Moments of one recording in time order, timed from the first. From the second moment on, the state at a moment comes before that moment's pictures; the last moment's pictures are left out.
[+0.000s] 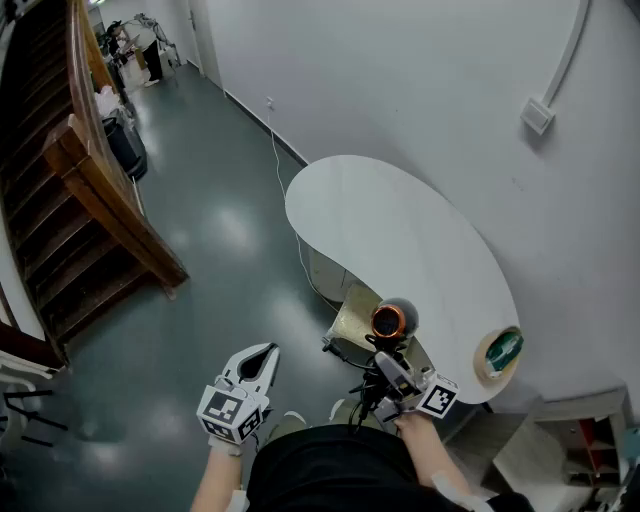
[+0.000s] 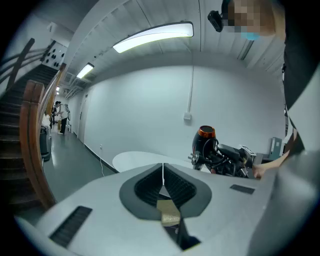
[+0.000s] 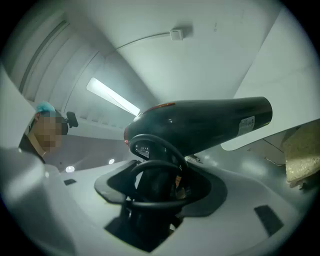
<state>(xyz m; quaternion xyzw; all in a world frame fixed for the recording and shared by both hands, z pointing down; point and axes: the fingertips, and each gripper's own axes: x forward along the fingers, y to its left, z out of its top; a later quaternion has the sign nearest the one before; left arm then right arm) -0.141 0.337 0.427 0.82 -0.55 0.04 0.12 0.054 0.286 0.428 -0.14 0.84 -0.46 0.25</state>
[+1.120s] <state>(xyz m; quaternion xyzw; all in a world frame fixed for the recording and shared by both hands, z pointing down) -0.122 0.243 0.457 0.83 -0.54 0.05 0.15 0.062 0.192 0.450 -0.15 0.85 -0.45 0.24</state>
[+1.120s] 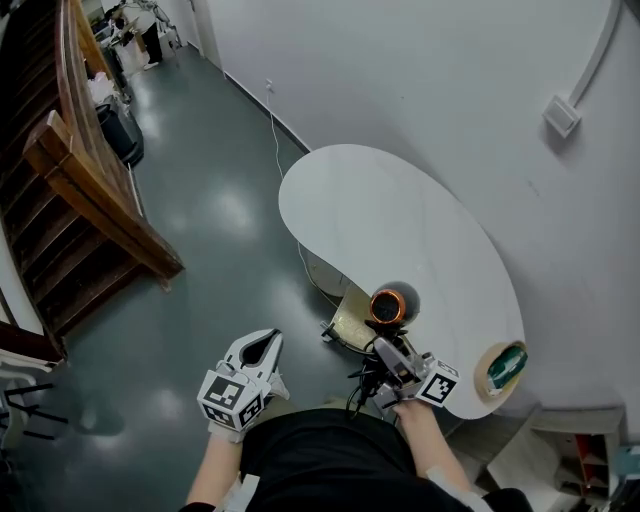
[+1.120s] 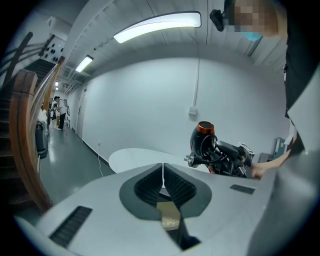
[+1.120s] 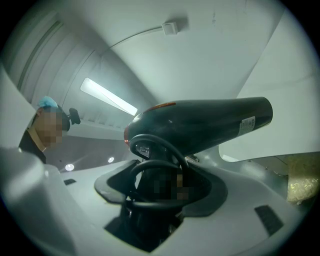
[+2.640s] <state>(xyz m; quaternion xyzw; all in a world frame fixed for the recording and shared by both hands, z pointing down) -0.224 0.032 0.483 0.88 -0.42 0.09 0.18 -0.005 0.012 0.473 -0.29 0.79 -0.45 0.31</state>
